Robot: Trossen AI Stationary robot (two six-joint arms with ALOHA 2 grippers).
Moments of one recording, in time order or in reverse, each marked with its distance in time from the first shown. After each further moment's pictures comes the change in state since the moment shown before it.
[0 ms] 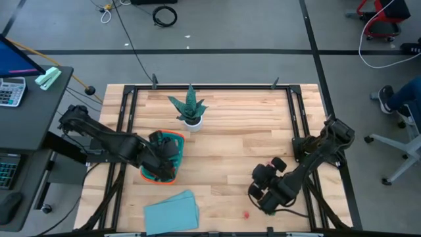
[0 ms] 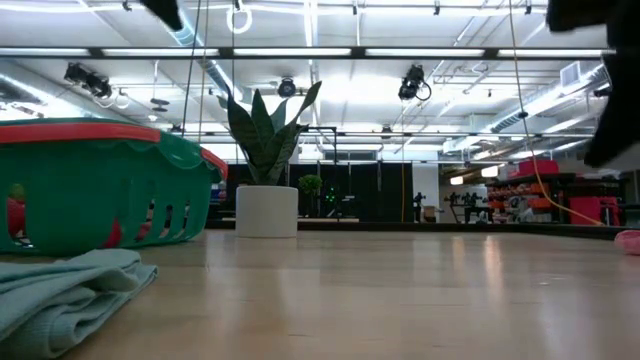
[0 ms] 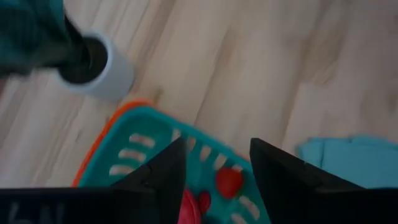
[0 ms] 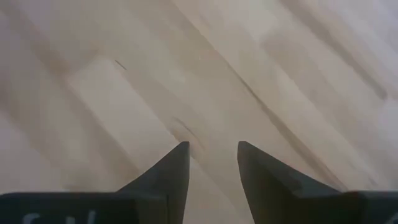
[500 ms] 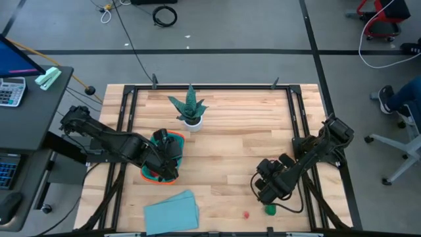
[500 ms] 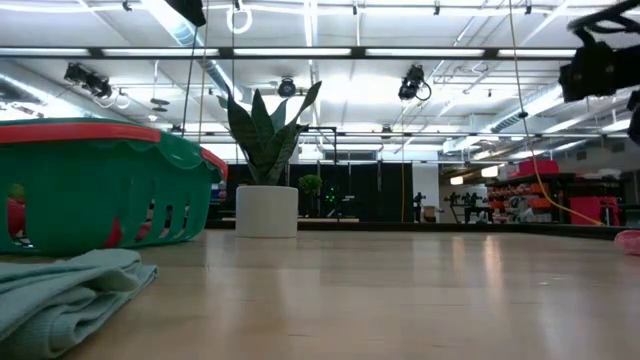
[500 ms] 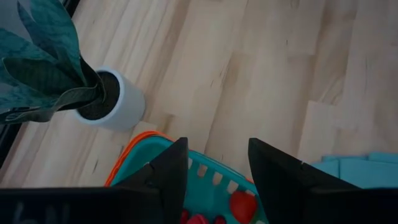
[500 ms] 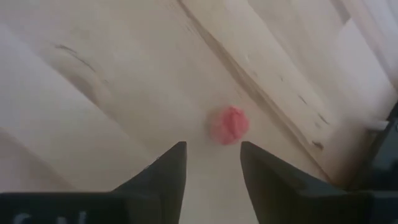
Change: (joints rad) left arm 0.012 0.027 0.028 0.043 -0.073 0.111; right arm -0.051 0.000 -0.128 -0.071 -0.230 0.037
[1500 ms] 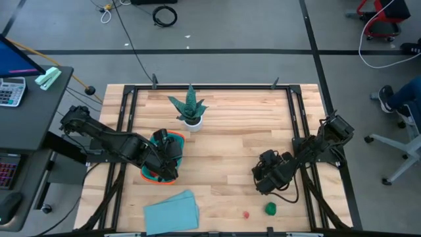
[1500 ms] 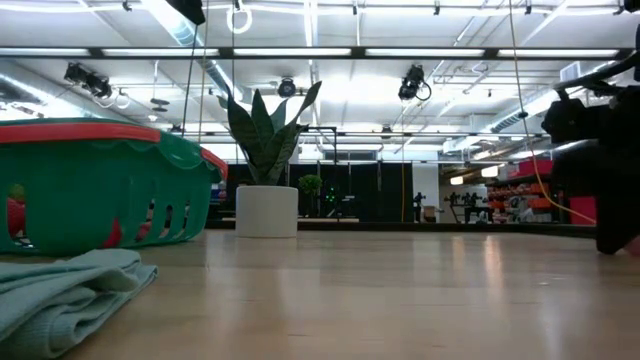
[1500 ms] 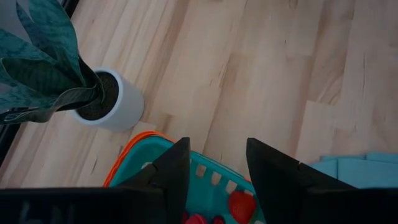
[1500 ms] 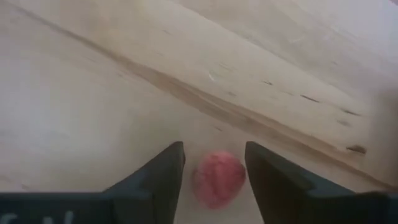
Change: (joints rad) left arm -0.001 0.000 0.000 0.002 0.001 -0.002; right arm -0.091 -0.003 -0.223 0.257 0.059 0.301
